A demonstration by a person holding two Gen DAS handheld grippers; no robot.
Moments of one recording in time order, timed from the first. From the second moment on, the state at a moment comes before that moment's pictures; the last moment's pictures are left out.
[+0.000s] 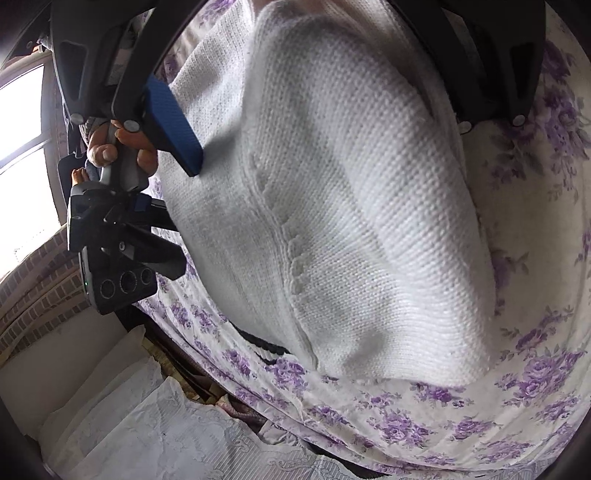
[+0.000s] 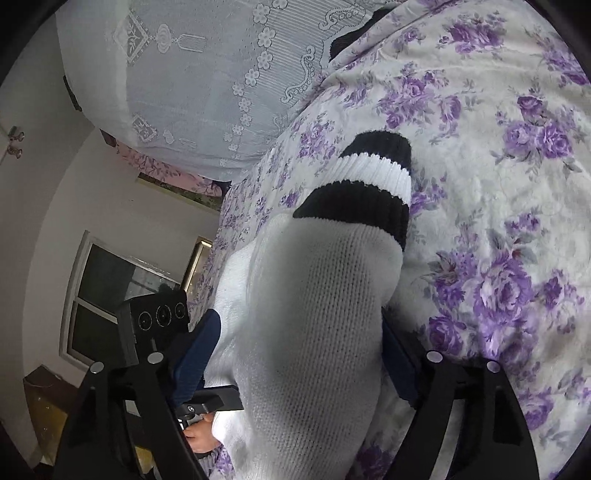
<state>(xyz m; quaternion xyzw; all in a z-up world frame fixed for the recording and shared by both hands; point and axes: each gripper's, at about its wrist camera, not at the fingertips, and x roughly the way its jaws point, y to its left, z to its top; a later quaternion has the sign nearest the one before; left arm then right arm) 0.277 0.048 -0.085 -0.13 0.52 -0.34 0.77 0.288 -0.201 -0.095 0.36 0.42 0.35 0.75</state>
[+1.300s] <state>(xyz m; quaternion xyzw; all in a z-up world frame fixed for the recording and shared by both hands) 0.099 -0.058 -0.024 -0.05 0.44 -0.40 0.80 0.076 -0.278 -0.046 0.34 0.35 0.21 0.85</state>
